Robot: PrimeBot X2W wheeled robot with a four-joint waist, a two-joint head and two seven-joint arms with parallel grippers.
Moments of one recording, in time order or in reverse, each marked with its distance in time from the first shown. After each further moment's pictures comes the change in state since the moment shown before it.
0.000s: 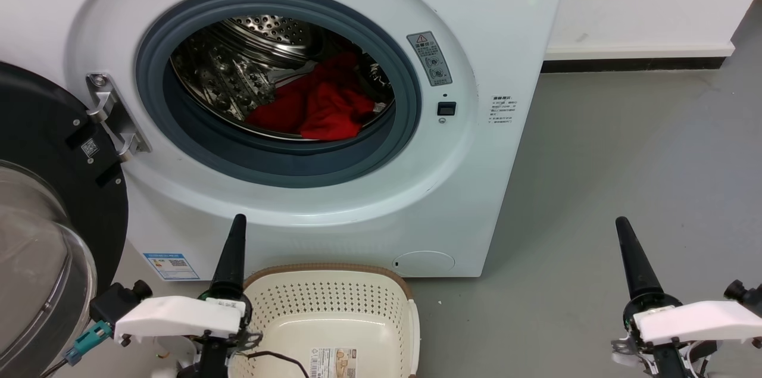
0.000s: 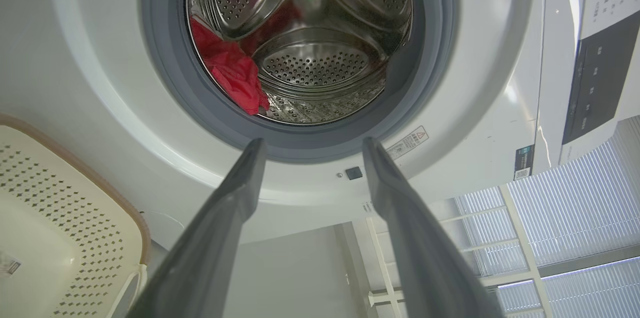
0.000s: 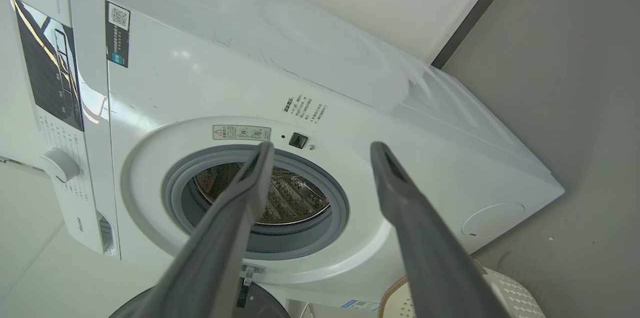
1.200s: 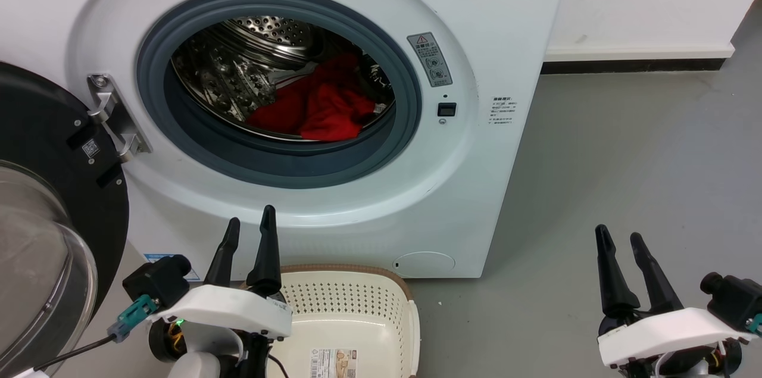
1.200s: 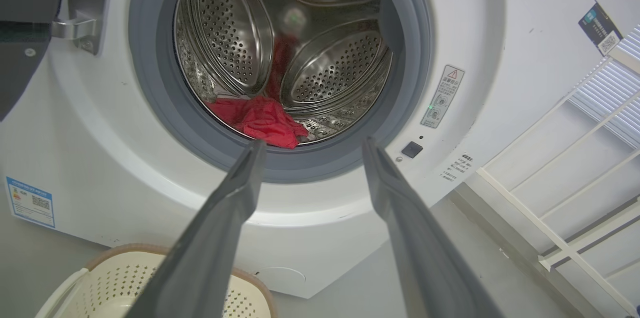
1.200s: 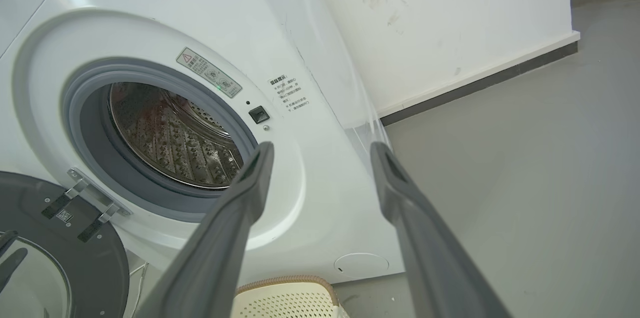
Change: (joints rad) left arm -0.017 0.001 -0.095 -0.029 0.604 0.086 -0.116; right arm 0.038 0.000 0.034 -0.055 -0.637 0.000 -0.103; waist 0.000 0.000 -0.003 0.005
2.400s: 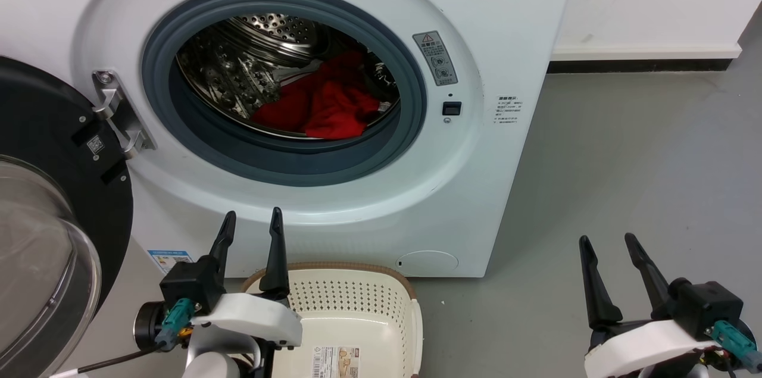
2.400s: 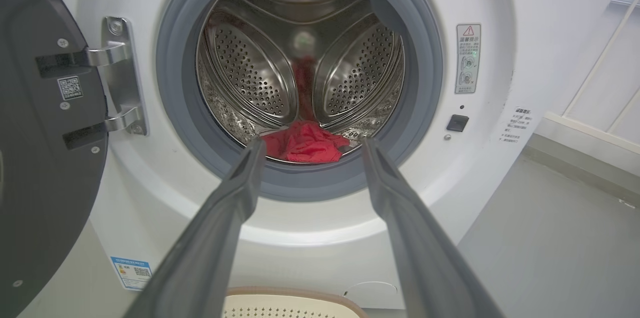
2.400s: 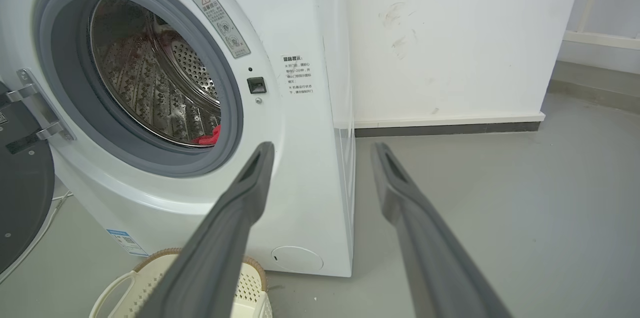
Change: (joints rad) left arm -0.004 0.001 -0.011 0.028 0.385 0.040 -0.084; right arm 0.029 0.000 0.018 -0.044 -0.369 0.000 -0.030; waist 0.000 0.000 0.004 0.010
